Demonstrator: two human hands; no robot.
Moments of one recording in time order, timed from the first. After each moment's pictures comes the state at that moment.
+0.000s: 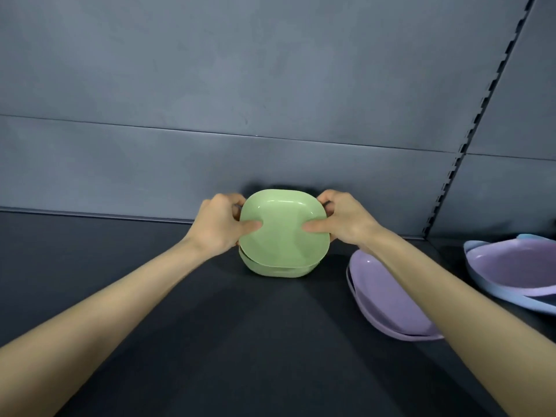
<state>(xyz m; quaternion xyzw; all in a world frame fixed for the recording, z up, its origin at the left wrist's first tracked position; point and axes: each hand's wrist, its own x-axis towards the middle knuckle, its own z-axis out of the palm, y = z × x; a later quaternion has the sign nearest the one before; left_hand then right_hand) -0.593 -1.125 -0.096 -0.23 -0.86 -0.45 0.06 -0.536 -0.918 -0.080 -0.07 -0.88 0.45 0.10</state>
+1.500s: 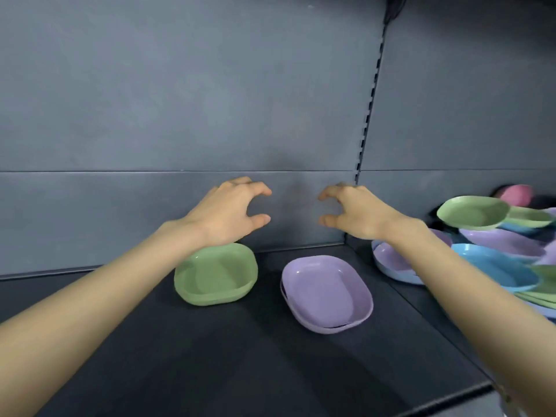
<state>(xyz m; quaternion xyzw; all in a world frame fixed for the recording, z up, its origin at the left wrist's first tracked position) -0.561 -1.058 -0.021 -0.49 -0.84 -0.20 0.14 -0.449 -0.858 -0.015 -0.14 -0.98 0.07 0.15</state>
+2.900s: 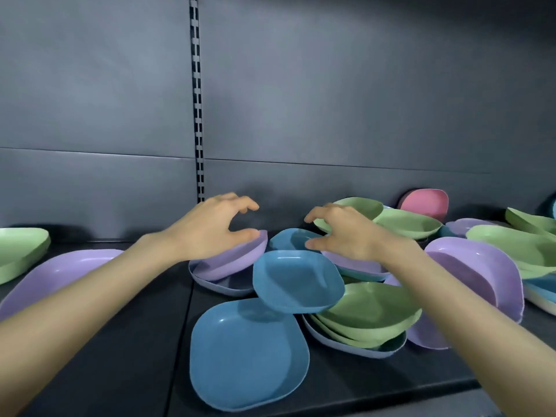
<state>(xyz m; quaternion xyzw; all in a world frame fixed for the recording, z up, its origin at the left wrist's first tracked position) -0.397 -0.756 -0.047 -0.47 -0.84 -0.22 0.12 -0.278 -0.552 -0.028 -0.07 -0.99 0.08 0.10</state>
